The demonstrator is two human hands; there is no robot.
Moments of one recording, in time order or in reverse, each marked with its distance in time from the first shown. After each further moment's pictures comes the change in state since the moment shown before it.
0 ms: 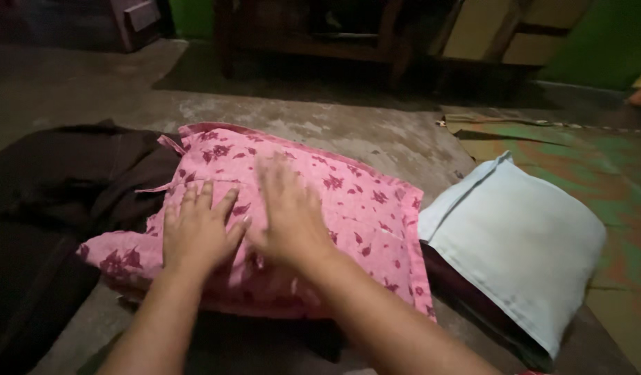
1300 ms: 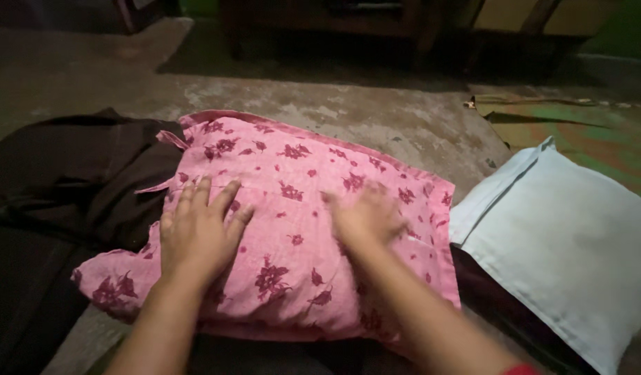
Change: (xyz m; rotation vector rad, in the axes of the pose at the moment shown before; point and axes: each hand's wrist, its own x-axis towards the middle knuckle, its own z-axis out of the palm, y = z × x) left_hand 0.017 -0.006 0.019 -0.153 0.052 -0.062; right_hand 0.017 0.122 0.061 -0.143 -0.244 0.980
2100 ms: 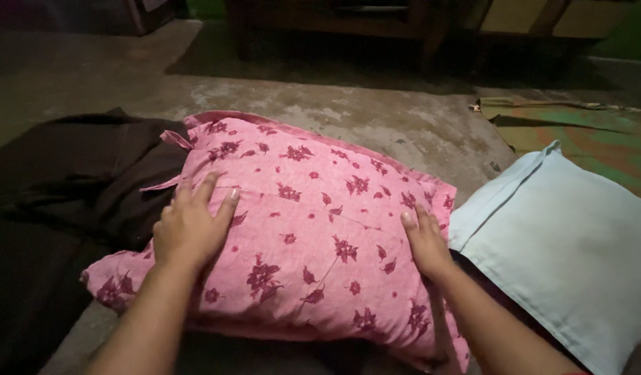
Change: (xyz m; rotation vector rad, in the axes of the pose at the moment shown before) left_hand 0.012 -0.011 -0.009 -0.093 -0.089 -0.246; right_hand 0.092 0.171 0.046 0.404 0.063 -0.294
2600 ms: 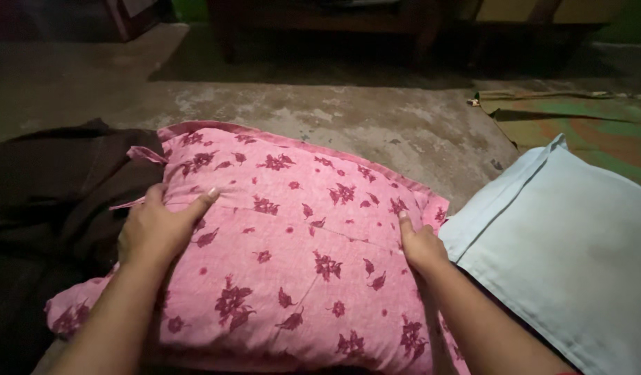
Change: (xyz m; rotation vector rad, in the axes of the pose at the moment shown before) left_hand 0.035 0.010 0.001 -0.089 -0.062 -0.311; right_hand 0.051 0.029 0.020 -0.146 -0.017 0.368
